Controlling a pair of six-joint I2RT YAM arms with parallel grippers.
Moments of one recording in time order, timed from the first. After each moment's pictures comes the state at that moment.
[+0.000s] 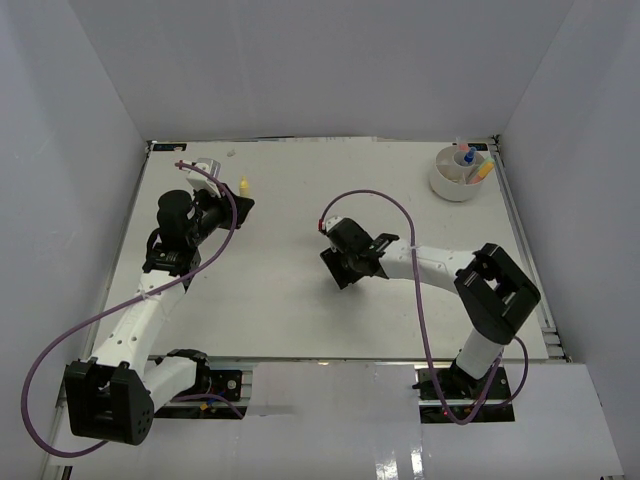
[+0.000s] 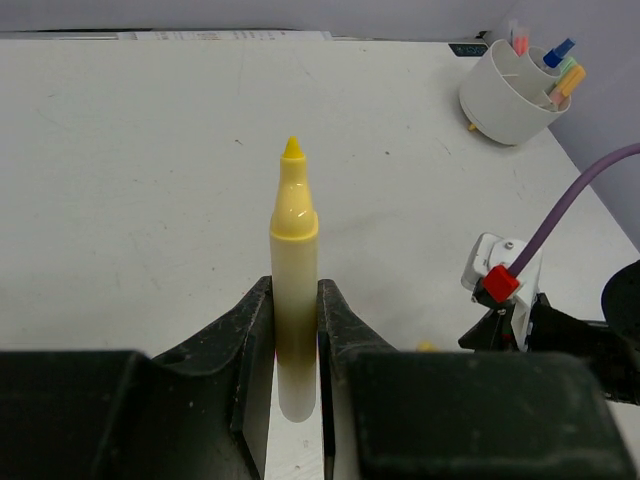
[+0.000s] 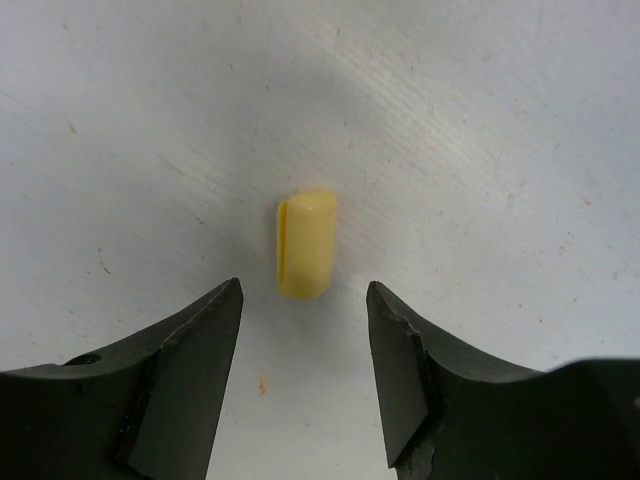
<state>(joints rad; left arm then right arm) -0.15 1.05 0.78 0.10 0.37 -0.26 0.86 1.69 1.01 -0.36 0.12 0.15</state>
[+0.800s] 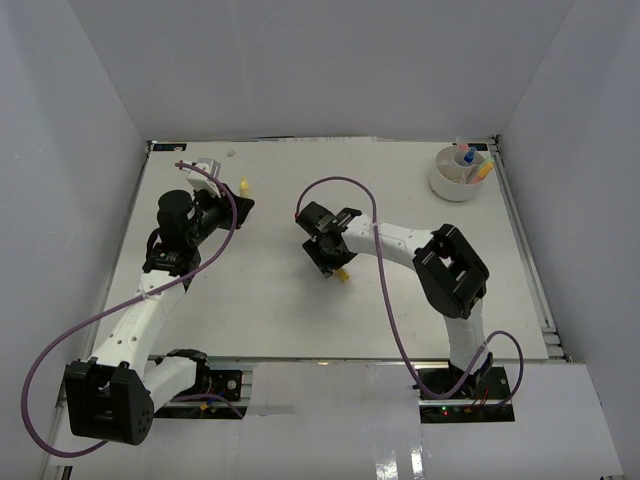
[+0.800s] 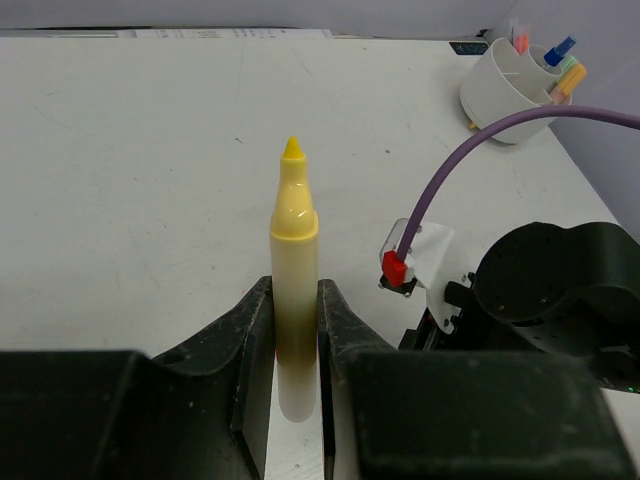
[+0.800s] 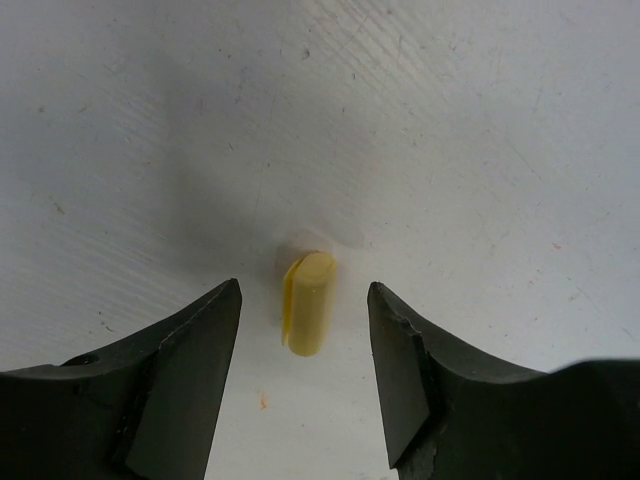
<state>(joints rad) -0.15 1.05 0.78 0.10 0.37 -0.26 0.89 1.98 1.46 -0.74 0.20 0.13</state>
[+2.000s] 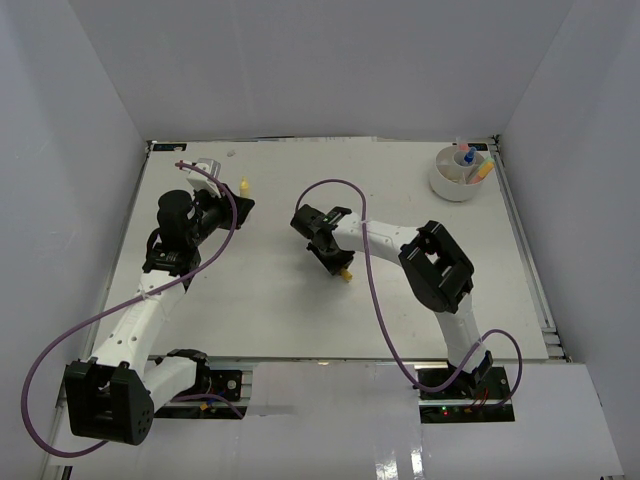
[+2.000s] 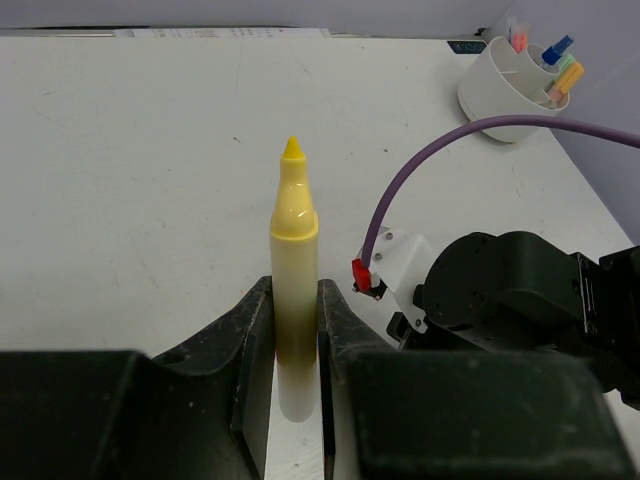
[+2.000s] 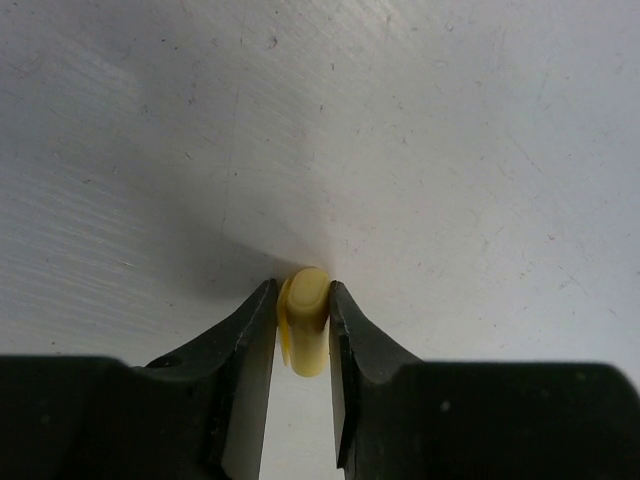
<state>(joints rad) -0.15 1.05 0.78 0.10 0.38 -0.26 0.89 2.09 1.57 -0.86 0.26 0.14</state>
